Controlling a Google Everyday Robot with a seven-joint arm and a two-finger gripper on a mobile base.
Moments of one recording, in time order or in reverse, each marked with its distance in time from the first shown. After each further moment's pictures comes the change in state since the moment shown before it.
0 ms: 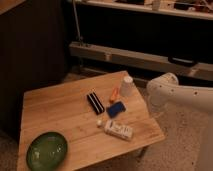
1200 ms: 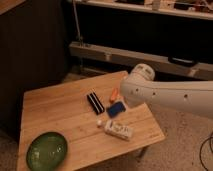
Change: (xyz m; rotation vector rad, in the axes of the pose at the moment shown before) arm 0.038 0.148 -0.147 -0.029 -0.275 -0.635
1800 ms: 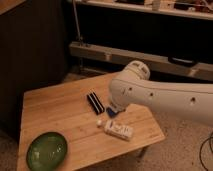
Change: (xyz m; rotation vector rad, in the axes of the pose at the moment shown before) arm -0.009 0.057 -0.035 -0.107 -0.064 -0.280
